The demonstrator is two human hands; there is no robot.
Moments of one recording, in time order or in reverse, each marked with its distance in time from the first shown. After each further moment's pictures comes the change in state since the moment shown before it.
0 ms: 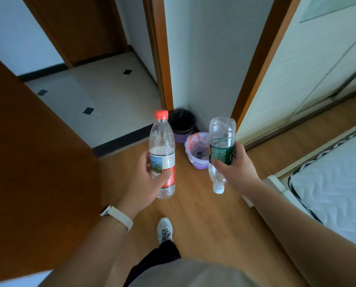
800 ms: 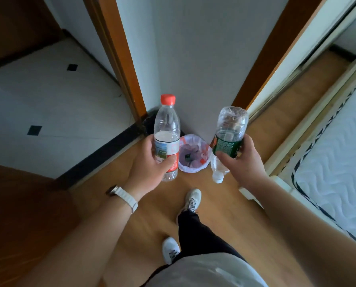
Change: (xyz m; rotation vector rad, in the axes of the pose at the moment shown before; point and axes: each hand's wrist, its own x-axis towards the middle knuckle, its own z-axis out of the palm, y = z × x) left_hand 0.306 0.002 -0.018 0.104 -0.276 0.092; right_hand 0.198 -0.051 0.045 0.042 0.254 0.192
